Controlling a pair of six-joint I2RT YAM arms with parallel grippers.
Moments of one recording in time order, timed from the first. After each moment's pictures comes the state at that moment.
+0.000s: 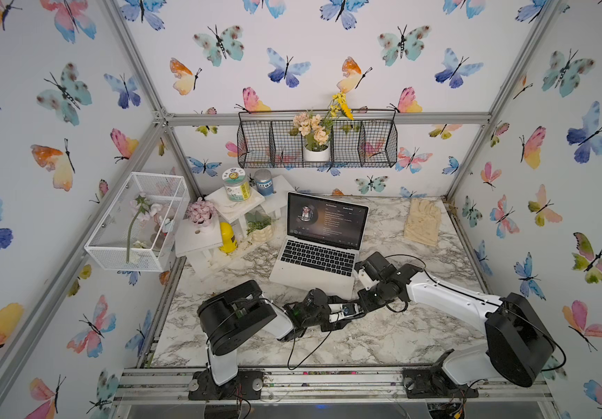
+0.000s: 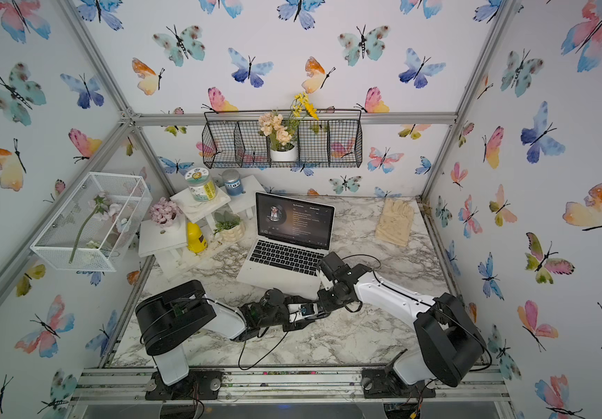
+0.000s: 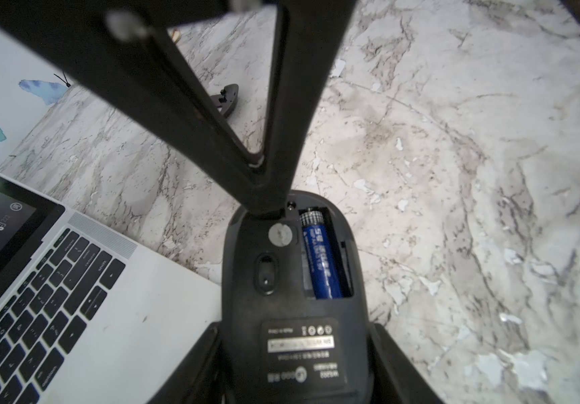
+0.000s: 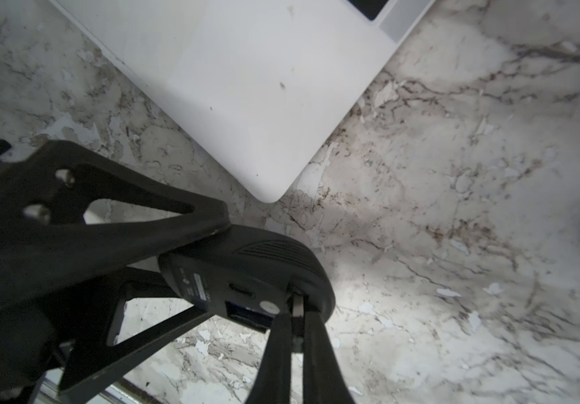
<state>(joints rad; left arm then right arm) -1.01 1.82 0.53 0.77 0.20 0.50 0.71 1.46 0.85 -0.68 -0.12 0.26</state>
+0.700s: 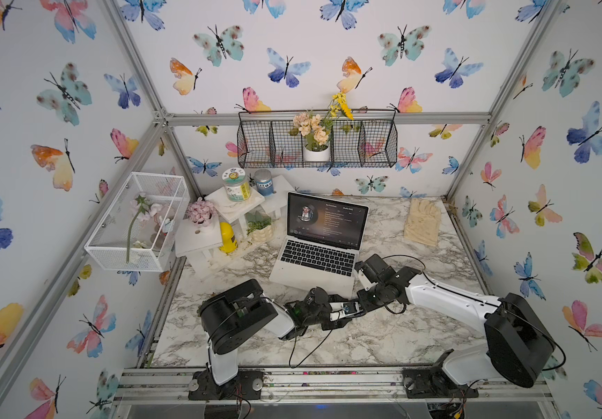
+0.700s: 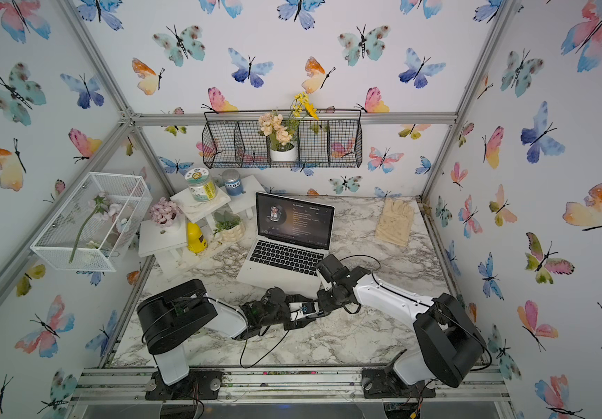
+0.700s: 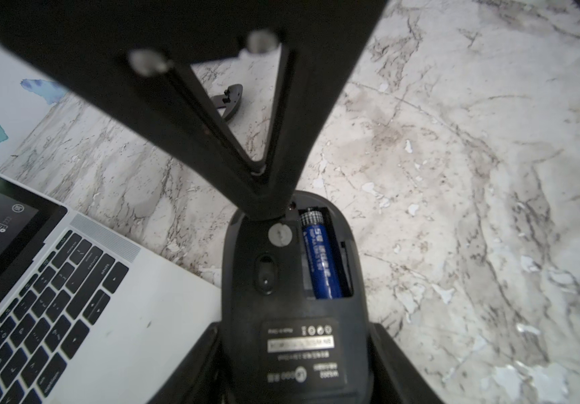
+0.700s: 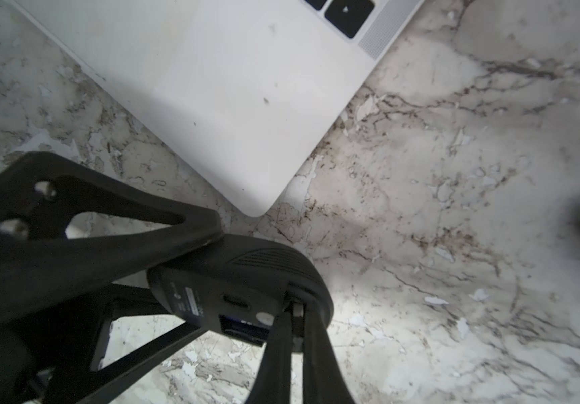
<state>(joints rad) -1.00 1.83 0.55 0.76 0.21 0.50 0.73 1.45 0.84 -0.64 -0.06 0.30</state>
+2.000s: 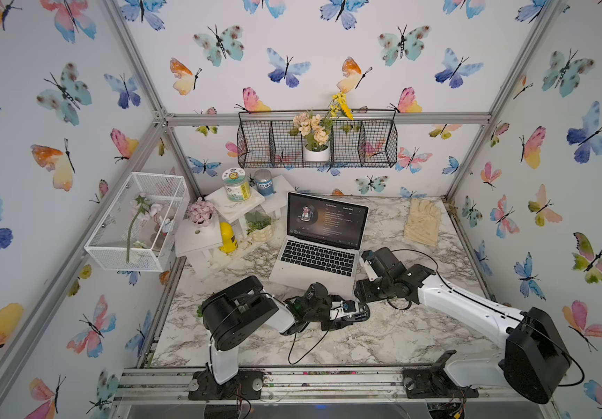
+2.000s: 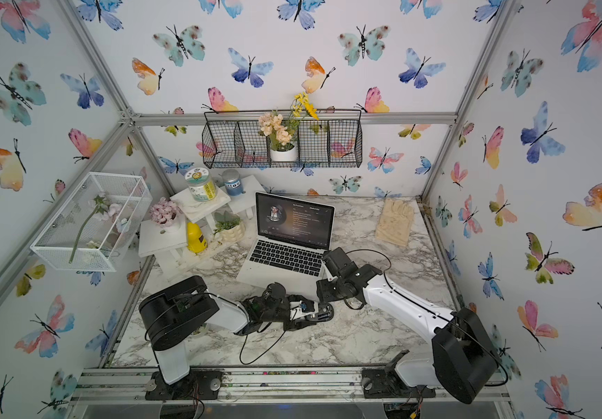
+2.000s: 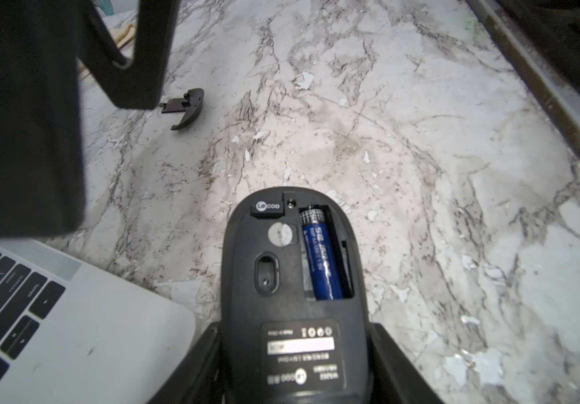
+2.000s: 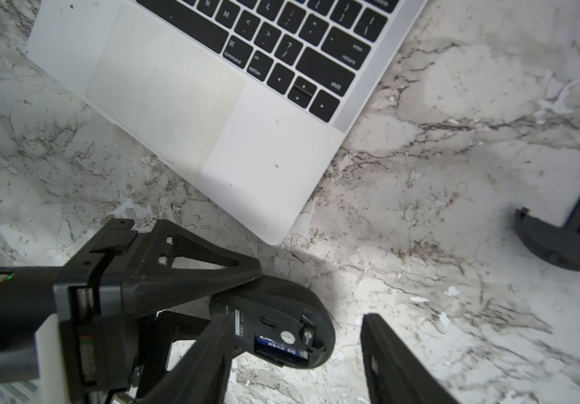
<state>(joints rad) -0.96 1.84 0.58 0.69 0.40 0.47 0.67 1.35 0.88 -0.65 -0.05 0.40</state>
